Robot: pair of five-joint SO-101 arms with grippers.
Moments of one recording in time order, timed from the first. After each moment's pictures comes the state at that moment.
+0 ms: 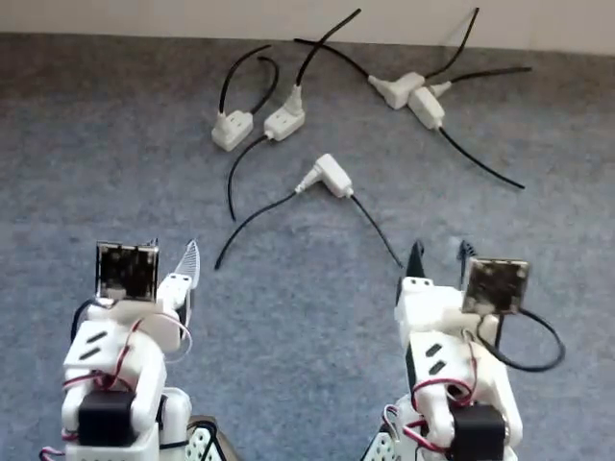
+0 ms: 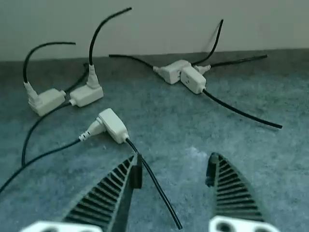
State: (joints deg) left arm -5.7 -103.9 75.8 62.7 -4.5; right arm -4.5 -104.8 75.0 59.0 -0.7
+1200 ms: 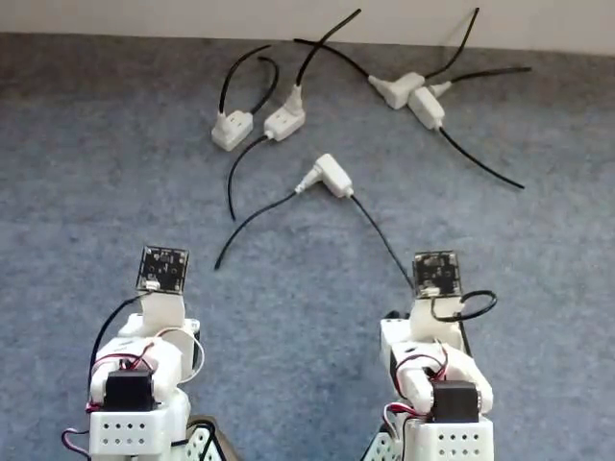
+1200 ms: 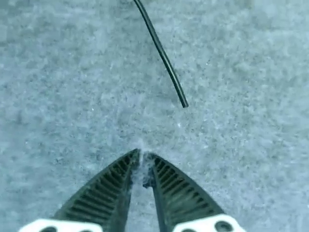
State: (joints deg) left arm -7.2 -103.8 96.1 74.3 -4.4; right arm -4.5 -104.8 95.1 70.3 8.7
